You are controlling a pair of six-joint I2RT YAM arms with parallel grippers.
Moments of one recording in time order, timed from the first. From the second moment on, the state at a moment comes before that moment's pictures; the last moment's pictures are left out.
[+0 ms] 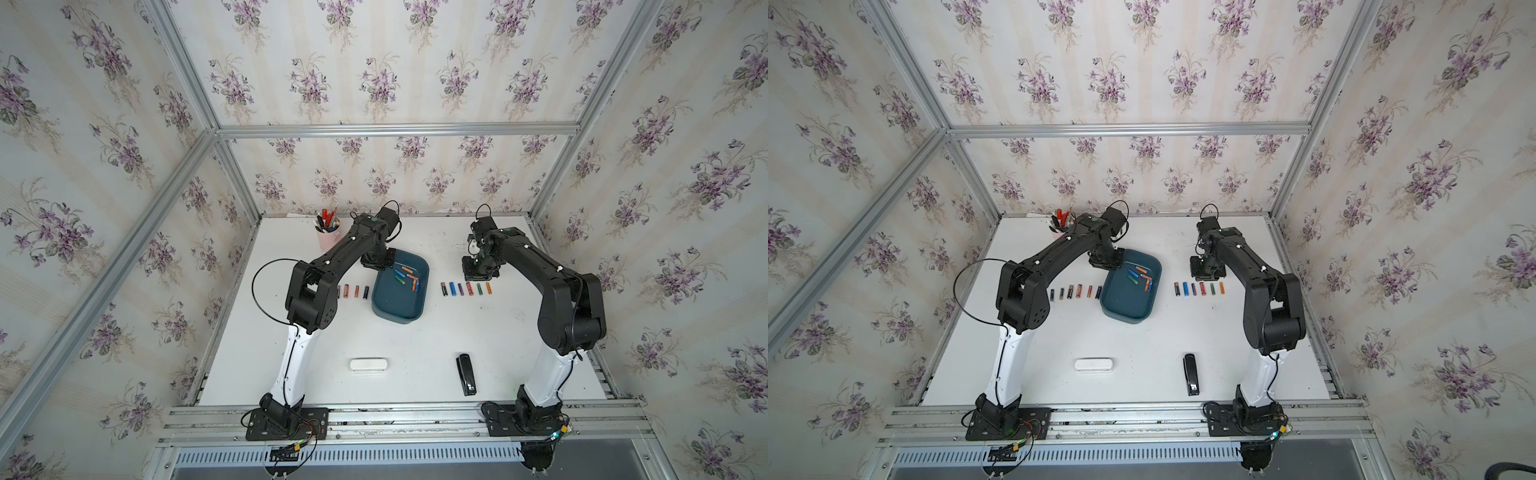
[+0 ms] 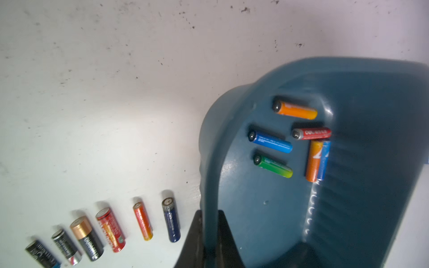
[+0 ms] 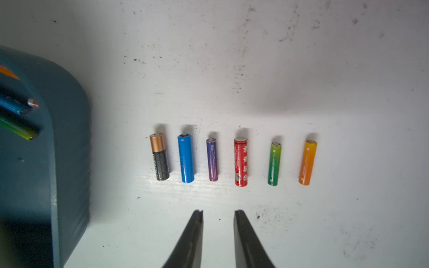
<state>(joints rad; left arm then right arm) -0.50 2.29 2.14 -1.21 -0.01 -0.29 0.22 1.86 1.47 -0.97 -0.07 0.17</state>
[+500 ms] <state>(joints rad) -0.53 2.33 2.31 -1.49 -0.10 -0.29 0.22 1.86 1.47 -0.92 -0.11 0.16</state>
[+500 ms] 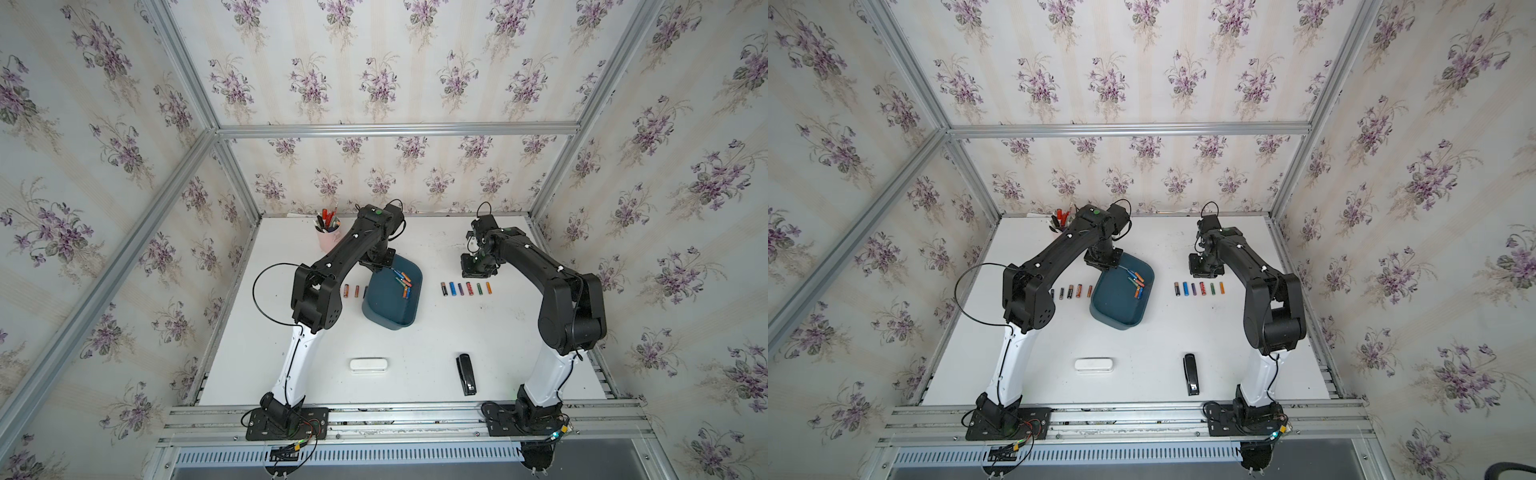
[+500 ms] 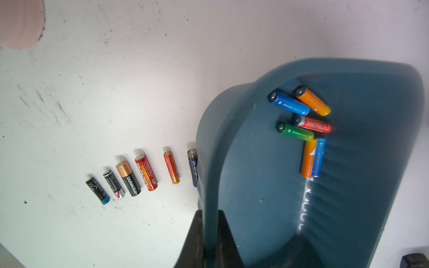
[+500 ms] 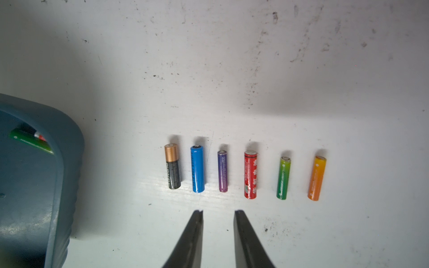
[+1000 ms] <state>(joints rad) -0.43 2.22 1.98 -1.30 0.48 -0.33 0.20 1.86 1.46 -0.90 -0.12 0.16</state>
